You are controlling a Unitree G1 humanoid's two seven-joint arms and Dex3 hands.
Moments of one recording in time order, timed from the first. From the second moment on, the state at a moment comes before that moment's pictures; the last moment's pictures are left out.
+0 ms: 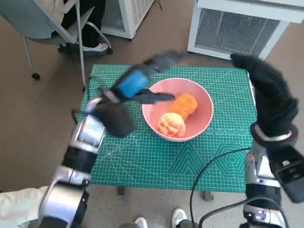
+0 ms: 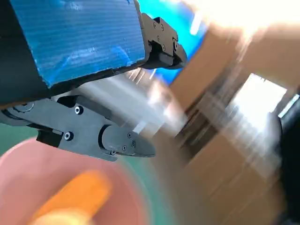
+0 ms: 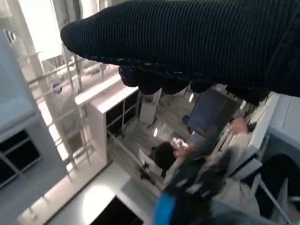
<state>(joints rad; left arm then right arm) -0.79 0.23 -0.06 0.53 0.08 -0.52 -0.30 -0.62 -0.23 -0.18 0.36 0.27 -0.82 0.40</state>
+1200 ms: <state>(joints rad) -0.59 0.07 0.03 0.14 -0.20 -0.51 -0.25 -0.73 -0.22 -0.14 0.31 0.21 -0.71 0.30</state>
